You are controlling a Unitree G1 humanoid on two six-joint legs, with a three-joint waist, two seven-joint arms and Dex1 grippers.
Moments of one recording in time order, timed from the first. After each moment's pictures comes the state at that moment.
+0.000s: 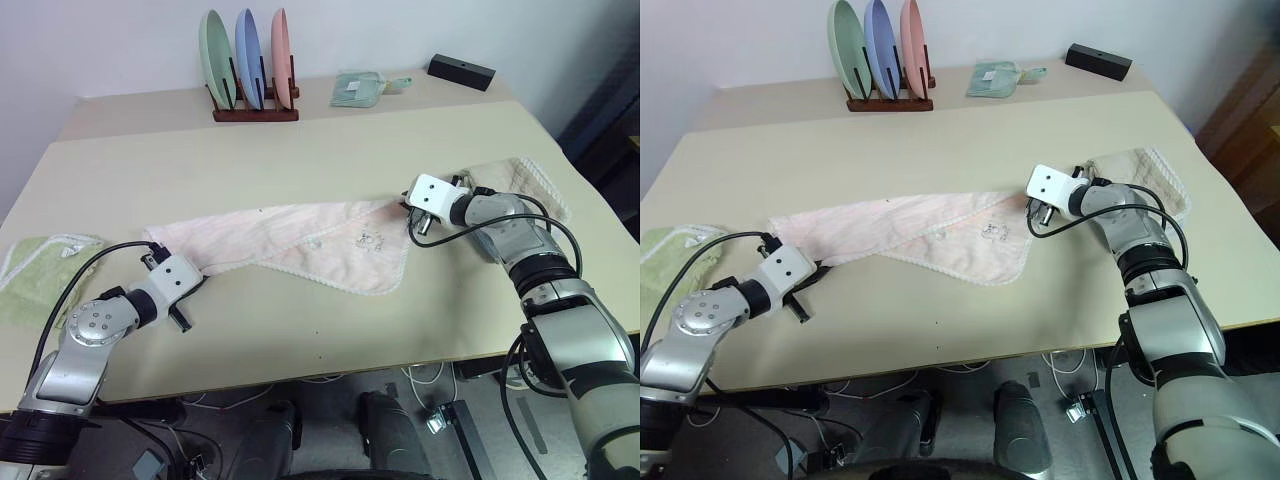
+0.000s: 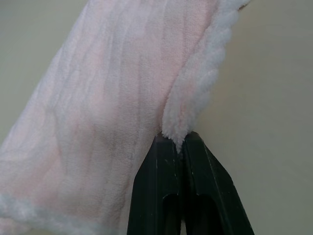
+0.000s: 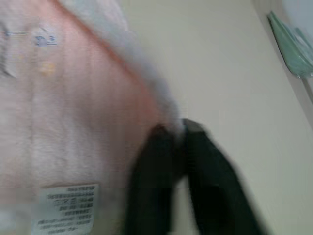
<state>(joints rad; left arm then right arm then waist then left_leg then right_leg) -0.02 0.78 0.05 -0.10 -0.03 0.16 -0.67 -0.97 -0.58 0.26 1.00 -0.26 -0.37 0.71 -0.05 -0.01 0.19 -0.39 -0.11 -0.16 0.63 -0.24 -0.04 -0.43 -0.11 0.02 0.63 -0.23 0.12</state>
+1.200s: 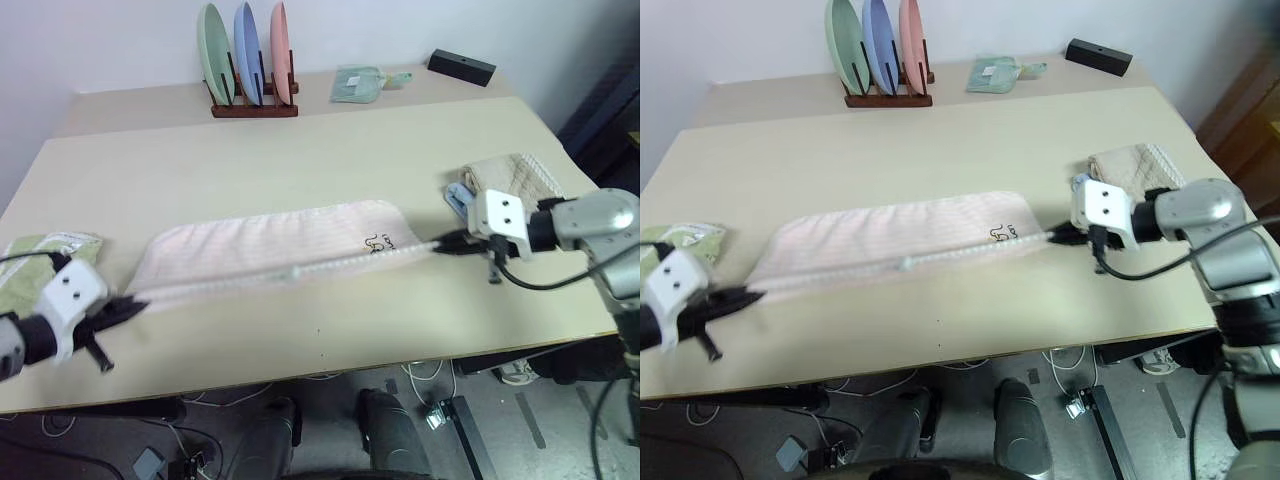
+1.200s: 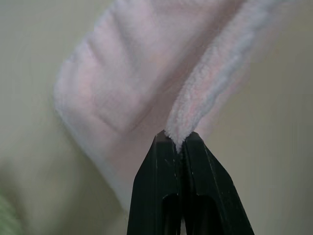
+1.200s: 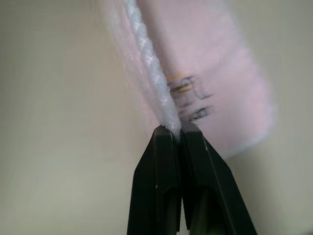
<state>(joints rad) 0.40 0.95 0.58 -0.44 -0.37 0.50 -1.00 -0.53 -1.01 0.10 0.02 0.26 0.21 1.36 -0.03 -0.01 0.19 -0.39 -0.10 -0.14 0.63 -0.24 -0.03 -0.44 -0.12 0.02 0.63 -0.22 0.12</state>
